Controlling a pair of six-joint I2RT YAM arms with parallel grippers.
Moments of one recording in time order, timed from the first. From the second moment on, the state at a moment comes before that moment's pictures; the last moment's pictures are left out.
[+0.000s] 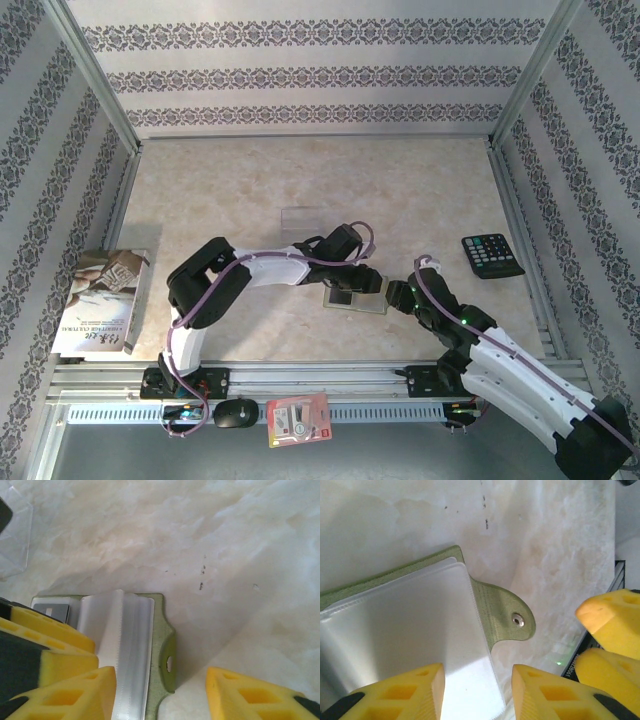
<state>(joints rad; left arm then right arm) -0.87 1.98 1.20 -0.06 0.49 -0.78 0.60 0.66 0.32 -0.48 0.16 0.74</state>
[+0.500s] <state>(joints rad) -0.86 1.99 1.17 0.02 0.48 -0.85 0.58 0.76 0.32 -0.29 -0.02 0.74</state>
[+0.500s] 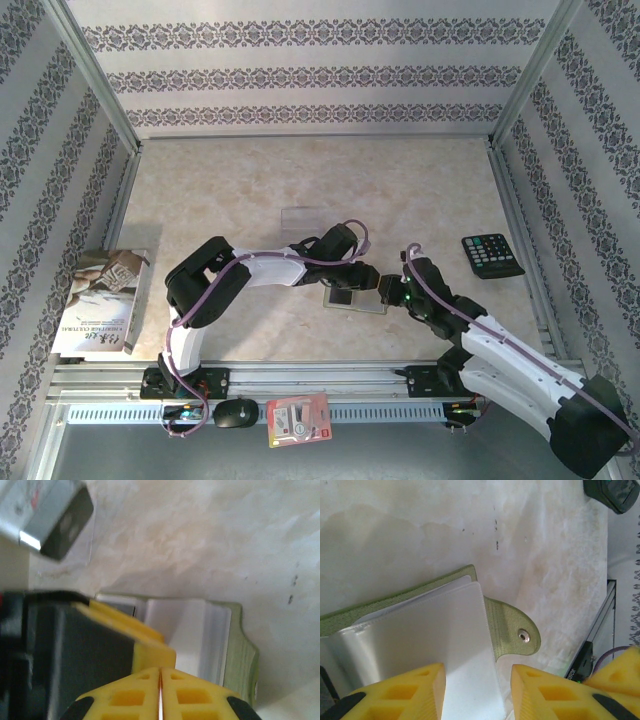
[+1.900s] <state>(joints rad) -0.76 1.73 0.88 0.11 0.30 -0.81 0.58 1.23 0.40 -0.14 -0.08 0.78</state>
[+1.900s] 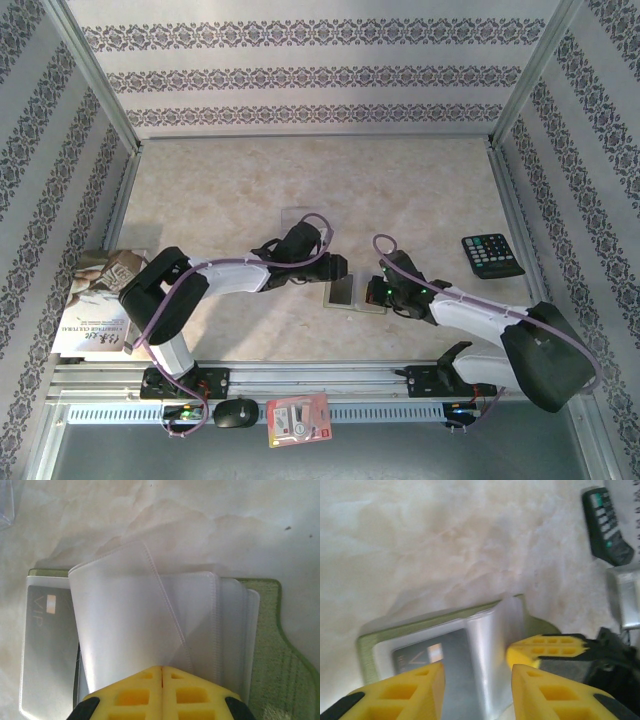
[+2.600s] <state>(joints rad) -0.78 1.73 0.92 0.02 0.28 -0.70 0.58 0.98 0.57 -0.43 -0.07 0.76</state>
